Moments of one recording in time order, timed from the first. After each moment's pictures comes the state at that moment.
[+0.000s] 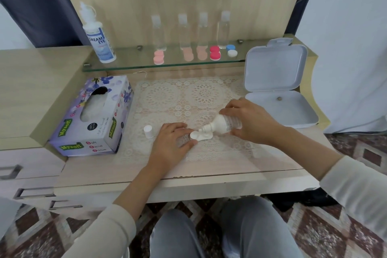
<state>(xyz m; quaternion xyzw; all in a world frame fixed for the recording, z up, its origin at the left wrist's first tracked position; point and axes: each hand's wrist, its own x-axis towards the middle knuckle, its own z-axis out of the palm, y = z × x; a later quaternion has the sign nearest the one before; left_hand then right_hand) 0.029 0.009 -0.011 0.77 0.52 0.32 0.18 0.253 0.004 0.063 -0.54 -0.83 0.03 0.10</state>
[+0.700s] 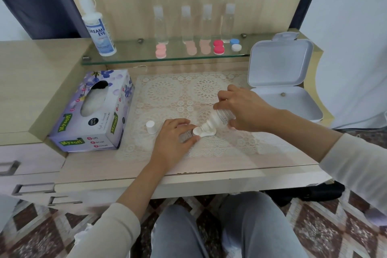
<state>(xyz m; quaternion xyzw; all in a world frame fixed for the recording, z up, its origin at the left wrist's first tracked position) 0.027 0.010 -0.014 0.76 0.52 0.33 0.19 0.226 0.014 0.093 -0.49 -0.87 -0.05 -0.05</state>
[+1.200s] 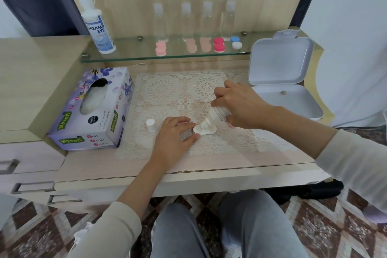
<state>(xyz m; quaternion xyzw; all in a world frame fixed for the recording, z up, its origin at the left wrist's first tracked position) 0.027 0.009 -0.012 0.77 0.52 0.32 0.19 0.215 0.015 0.097 -0.49 -0.86 -0.07 -0.06</state>
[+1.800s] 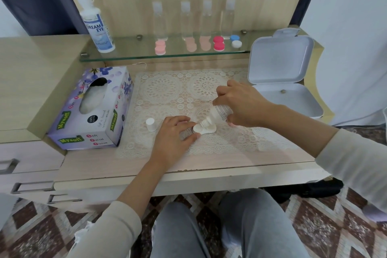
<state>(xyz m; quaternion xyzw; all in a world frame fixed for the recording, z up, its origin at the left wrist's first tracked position) 0.026 0.009 -0.013 0.77 0.53 0.31 0.19 0.218 0.016 0.094 -0.51 -0.86 -0.06 -0.05</state>
